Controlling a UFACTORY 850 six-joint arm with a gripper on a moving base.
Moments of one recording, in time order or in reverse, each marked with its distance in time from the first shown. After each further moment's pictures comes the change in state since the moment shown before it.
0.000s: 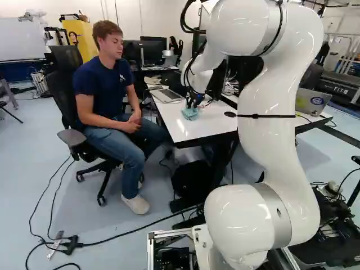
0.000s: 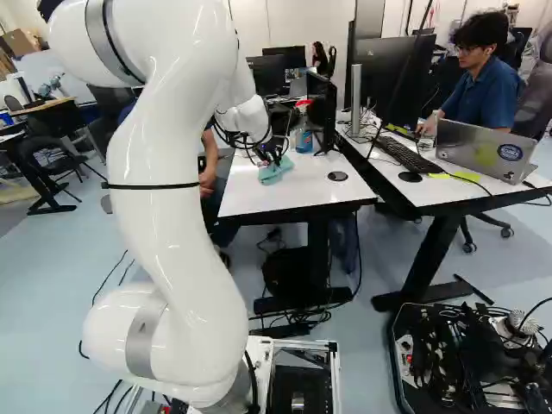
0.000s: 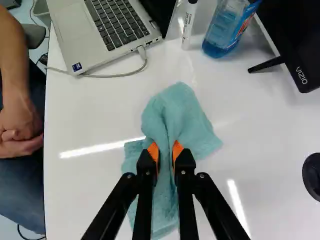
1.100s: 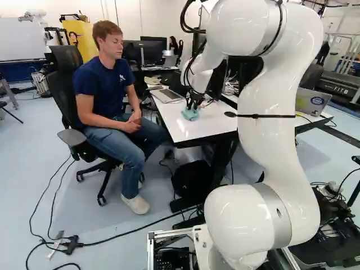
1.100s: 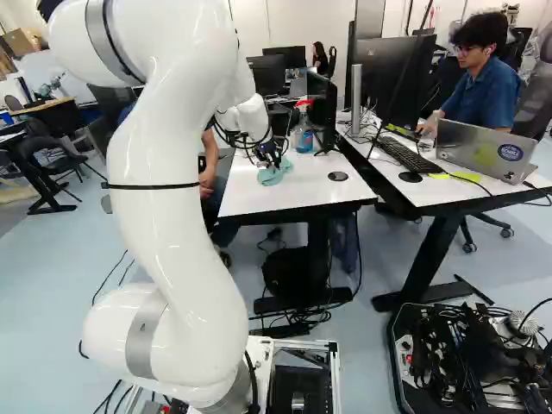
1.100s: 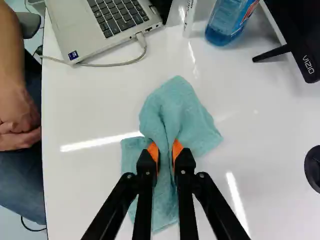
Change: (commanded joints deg) arm 0.1 -0.6 -0.8 0.0 -3.3 0.0
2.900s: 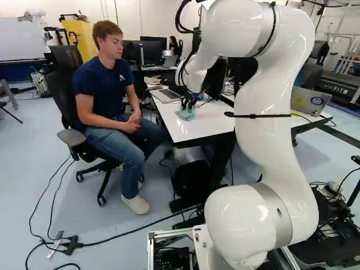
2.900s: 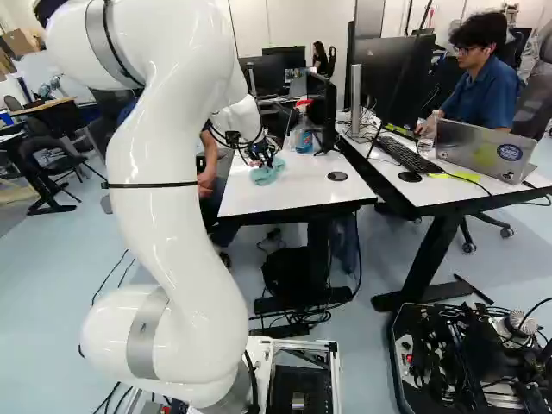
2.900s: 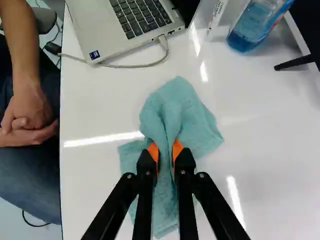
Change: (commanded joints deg) arm 2.4 0.2 0.3 0.0 0.0 0.0
